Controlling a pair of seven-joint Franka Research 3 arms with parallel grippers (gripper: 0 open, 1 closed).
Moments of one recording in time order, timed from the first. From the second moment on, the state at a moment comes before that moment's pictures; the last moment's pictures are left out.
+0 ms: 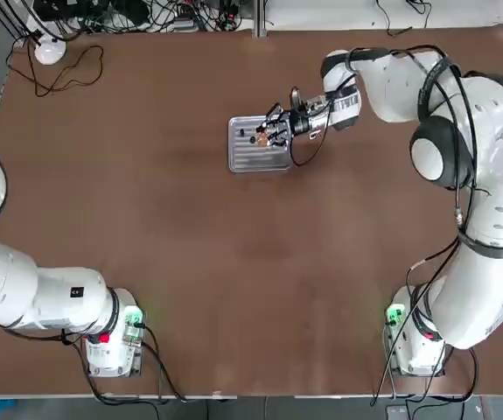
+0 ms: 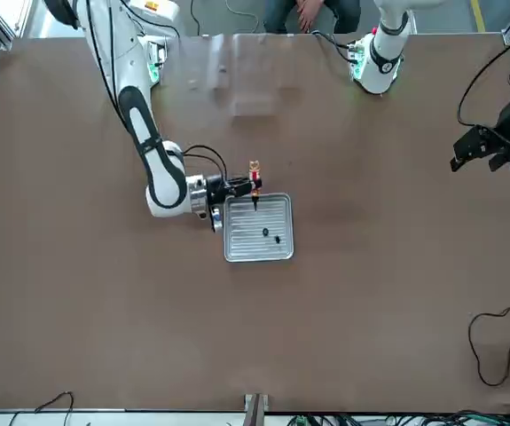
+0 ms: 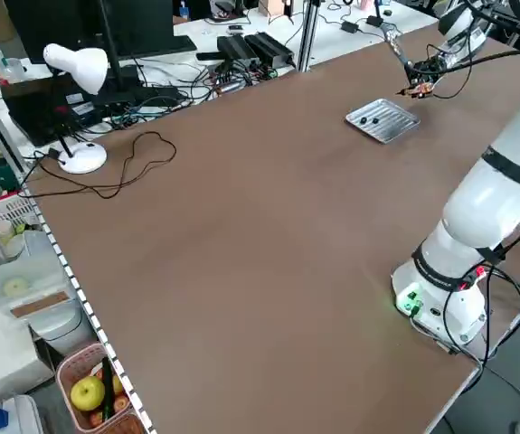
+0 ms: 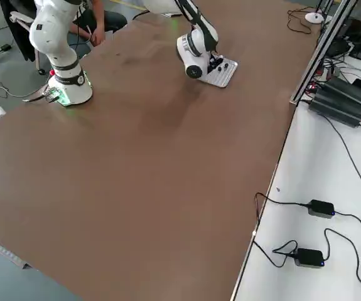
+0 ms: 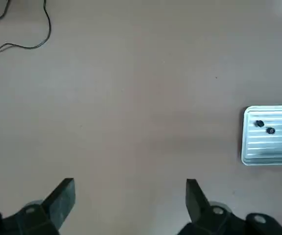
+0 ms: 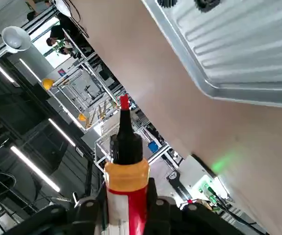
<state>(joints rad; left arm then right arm) 0.02 0.00 -0.06 -1.59 -0.07 1.64 -0.05 0.51 0.62 -0.01 -1.91 1.71 1.86 -0.33</state>
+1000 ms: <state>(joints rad) 0.02 0.00 -0.06 -1.59 -0.07 1.65 -0.05 0.02 0.52 -0.02 -1.89 1.15 1.54 -0.77</state>
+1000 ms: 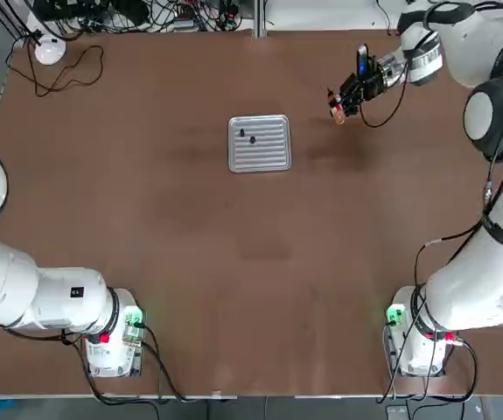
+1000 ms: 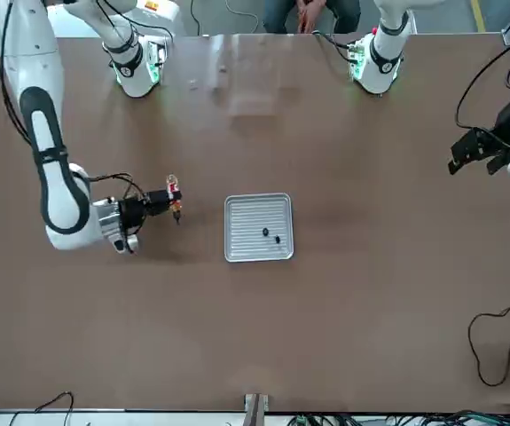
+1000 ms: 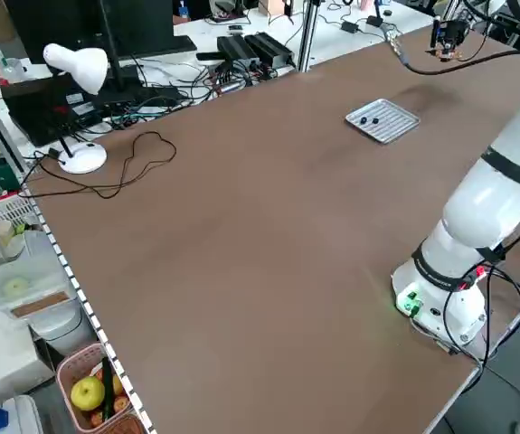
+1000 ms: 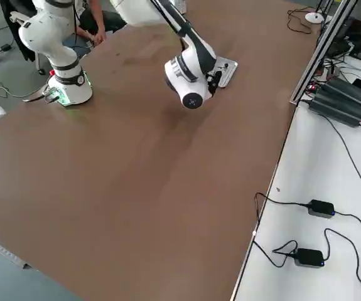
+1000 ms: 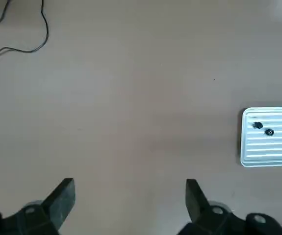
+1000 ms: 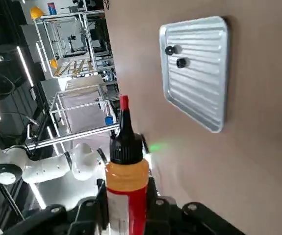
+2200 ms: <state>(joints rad) 0.02 0.00 -0.06 -1.59 -0.07 1.66 -0.05 -0.34 0.52 -0.02 -1.91 0.90 1.54 -1.87</state>
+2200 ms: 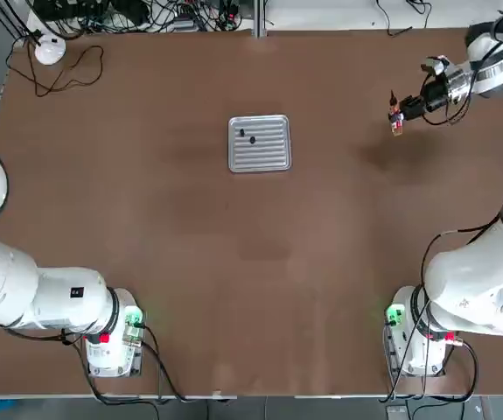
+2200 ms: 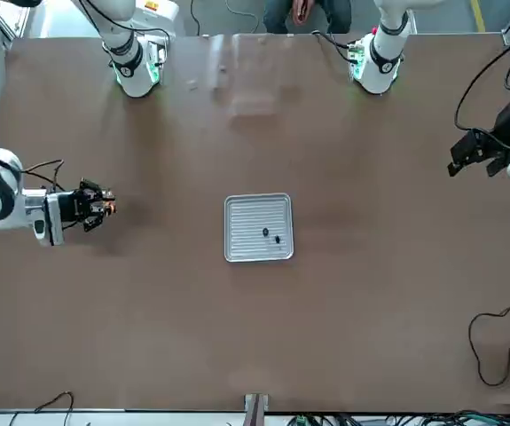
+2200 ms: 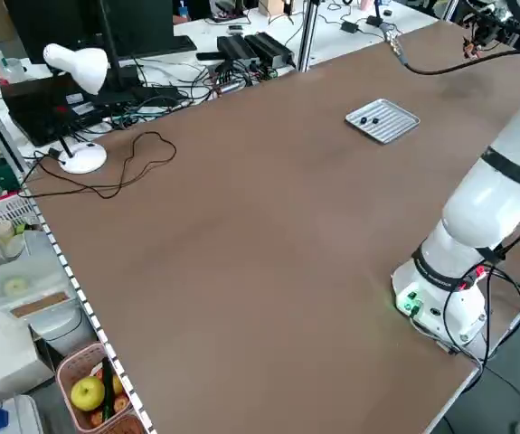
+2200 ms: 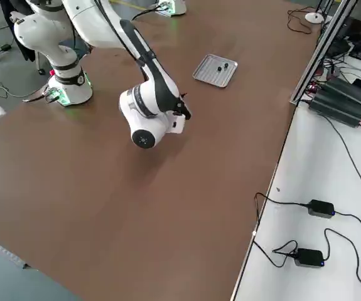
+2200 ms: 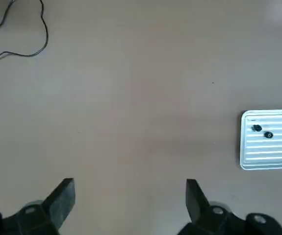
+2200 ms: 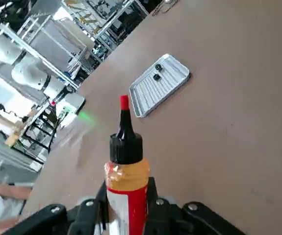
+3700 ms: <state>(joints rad) 0.01 0.01 -0.07 -1.59 -0.07 1.68 -0.05 -0.50 0.67 -0.02 -1.94 0.90 1.53 -2.69</state>
